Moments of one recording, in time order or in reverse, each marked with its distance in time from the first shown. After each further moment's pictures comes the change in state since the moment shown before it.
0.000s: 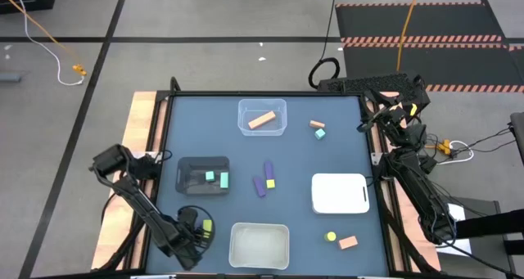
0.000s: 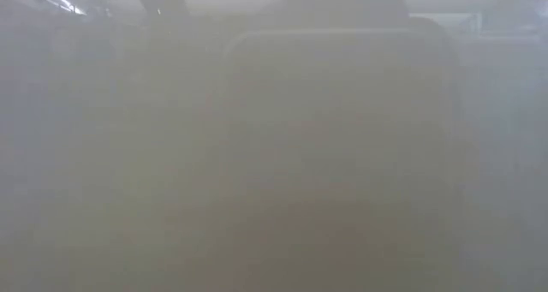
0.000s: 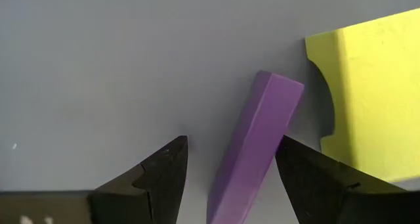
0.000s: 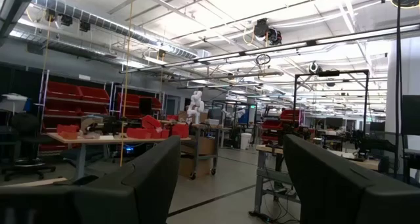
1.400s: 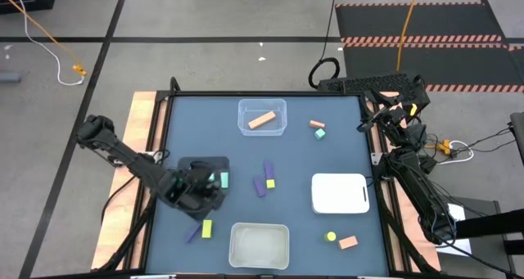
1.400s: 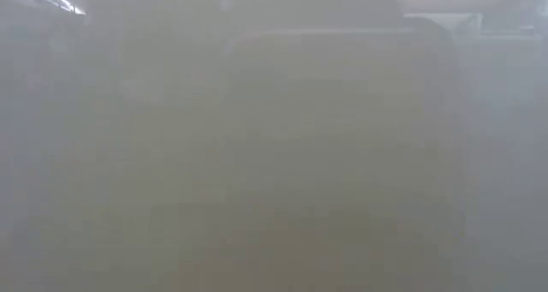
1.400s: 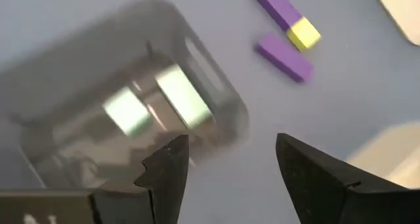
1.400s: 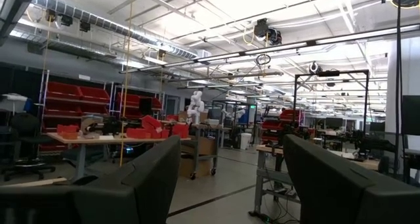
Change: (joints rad) left arm 0.315 -0.409 0.008 -0.123 -0.433 0.660; right arm 0.000 0.000 0.000 0.000 0.000 0.000
